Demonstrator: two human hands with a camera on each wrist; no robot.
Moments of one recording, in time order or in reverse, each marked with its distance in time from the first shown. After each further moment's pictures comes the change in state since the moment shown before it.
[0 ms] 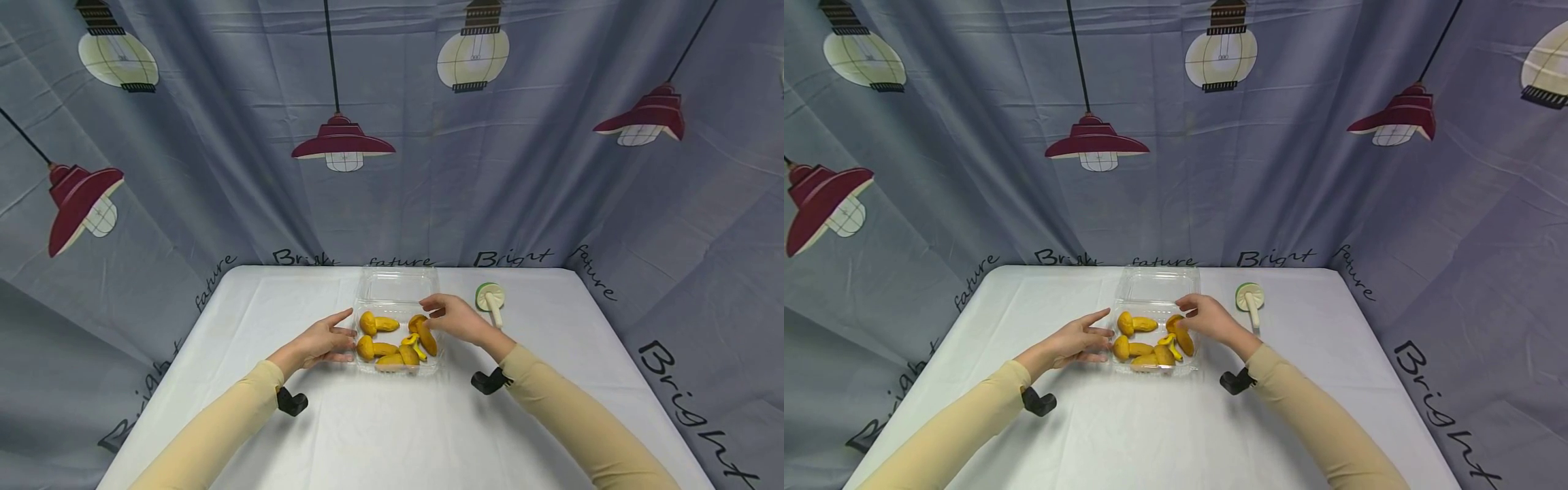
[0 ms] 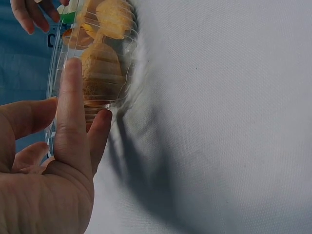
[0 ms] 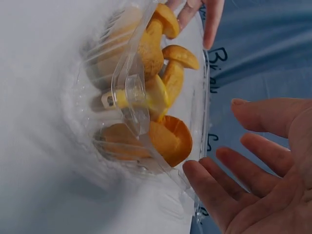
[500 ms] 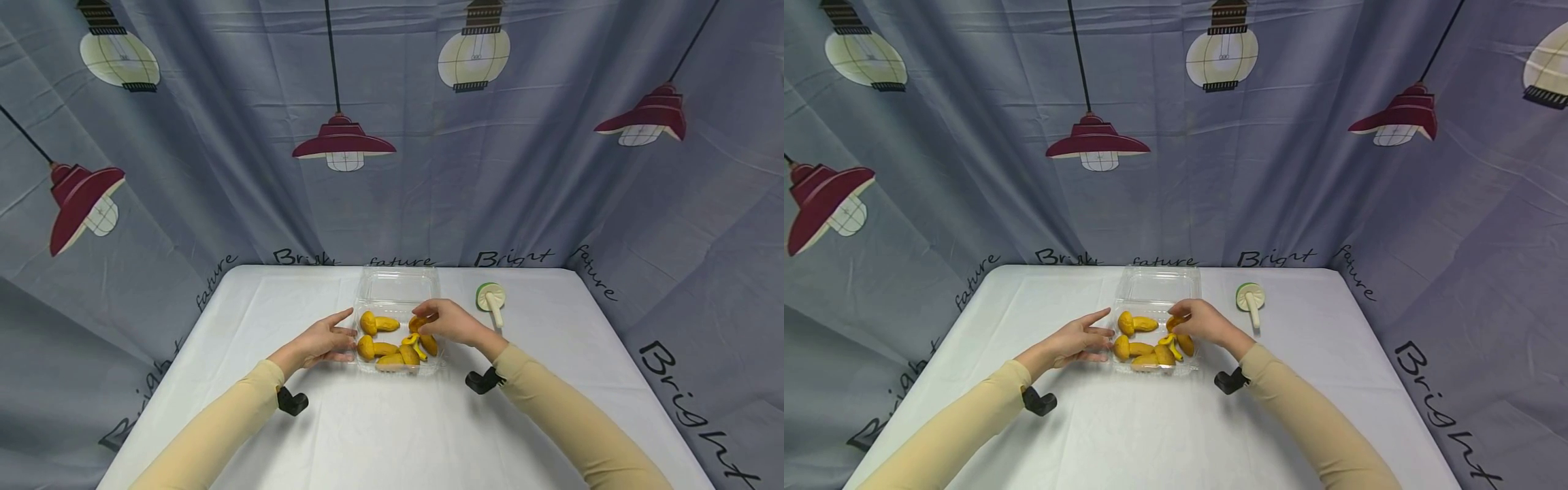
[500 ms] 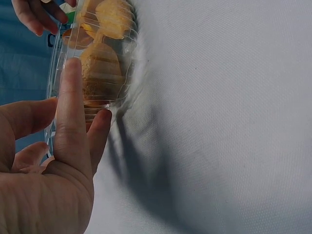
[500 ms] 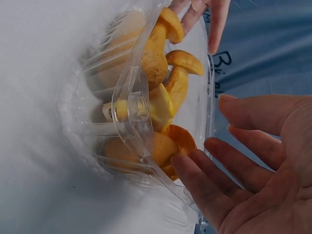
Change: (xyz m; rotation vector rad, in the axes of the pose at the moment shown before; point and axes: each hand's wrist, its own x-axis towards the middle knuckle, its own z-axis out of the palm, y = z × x) left_hand 0.000 0.000 0.001 -0.005 0.008 -0.004; right_hand 0.004 -0.003 0.011 0.006 -0.079 0.000
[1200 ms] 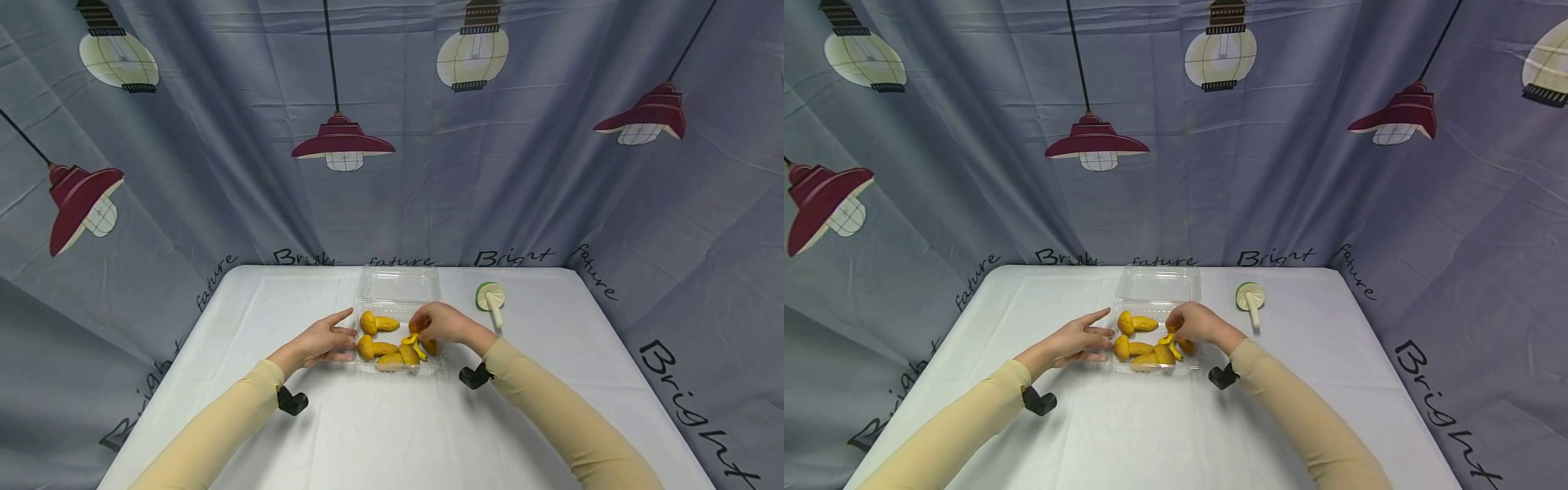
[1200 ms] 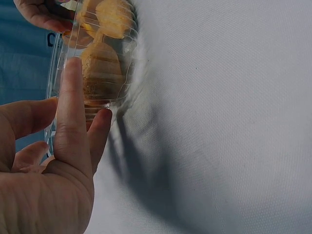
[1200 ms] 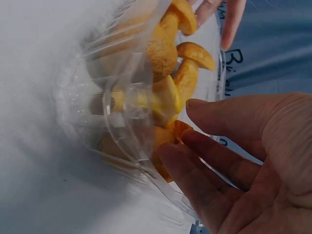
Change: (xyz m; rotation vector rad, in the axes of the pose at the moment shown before) left_hand 0.000 0.000 0.001 0.004 0.001 0.003; right_hand 0.012 0.000 0.004 -0.228 -0.106 -0.010
